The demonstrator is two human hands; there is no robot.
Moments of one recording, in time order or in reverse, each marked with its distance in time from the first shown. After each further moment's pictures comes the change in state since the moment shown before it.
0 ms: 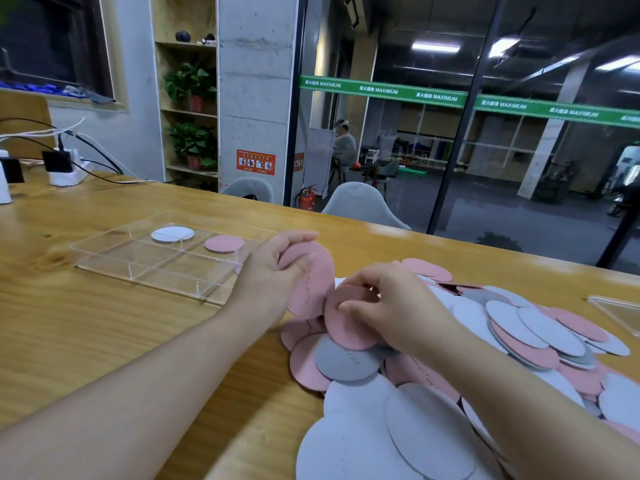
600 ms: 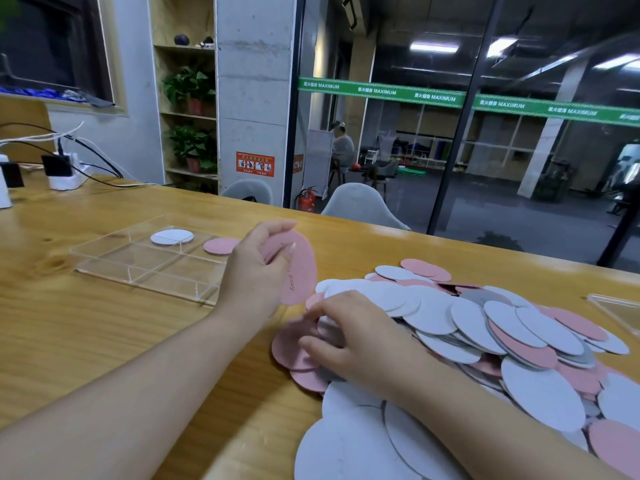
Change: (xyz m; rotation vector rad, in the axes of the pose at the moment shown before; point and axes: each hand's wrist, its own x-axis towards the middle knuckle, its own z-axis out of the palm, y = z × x) left_hand 0.003 0.002 -0.006 0.104 0.165 0.031; right_hand -0.014 -0.011 0.030 -0.079 -0.128 -0.193
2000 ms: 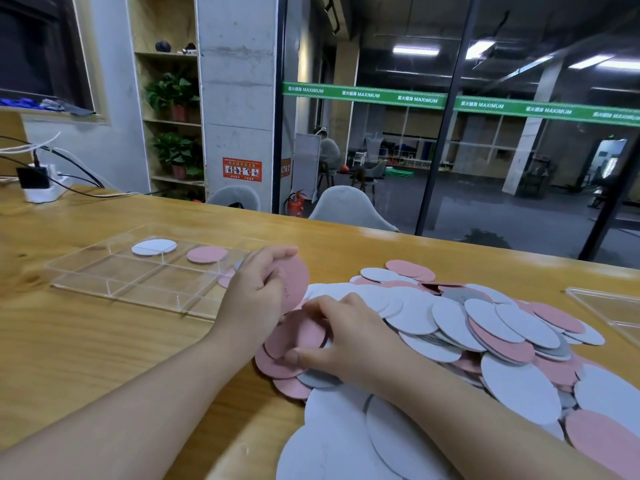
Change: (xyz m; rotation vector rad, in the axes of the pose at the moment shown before) left_hand -0.011 -0.008 0.015 -0.043 -0.141 -0.064; right_hand -0.001 0.004 -0.005 0.024 -0.062 0.248
